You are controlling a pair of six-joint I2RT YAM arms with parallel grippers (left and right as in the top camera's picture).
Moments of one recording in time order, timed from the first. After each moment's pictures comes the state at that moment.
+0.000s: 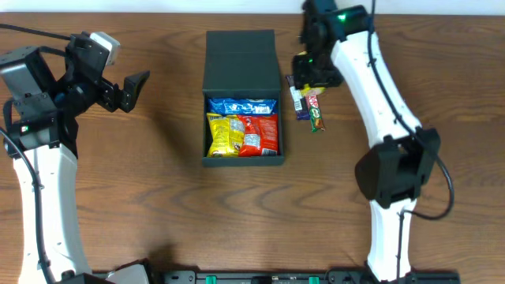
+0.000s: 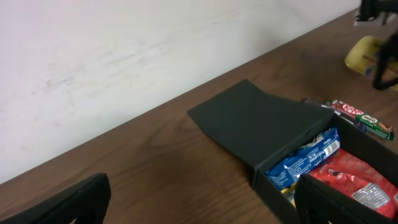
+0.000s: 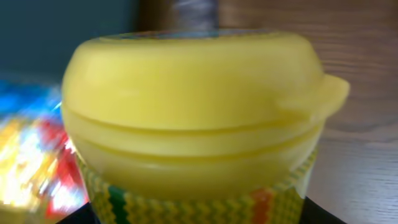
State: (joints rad) left arm 0.32 1.38 1.24 -0.42 0.78 0.53; right arm 0.32 2.22 2.25 -1.44 -0.03 0.18
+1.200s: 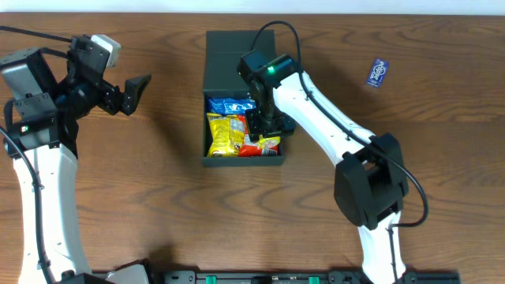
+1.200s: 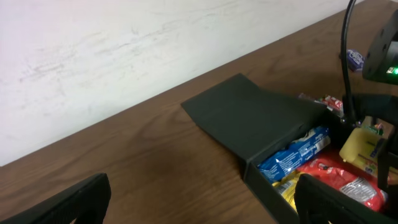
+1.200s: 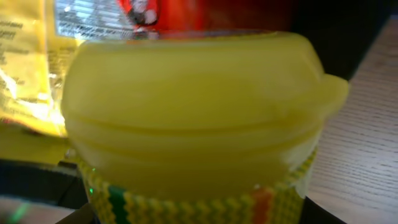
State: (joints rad) left arm 0.32 1.38 1.24 -0.47 0.78 0.53; right arm 0.59 2.17 1.89 -1.32 -0.09 0.41
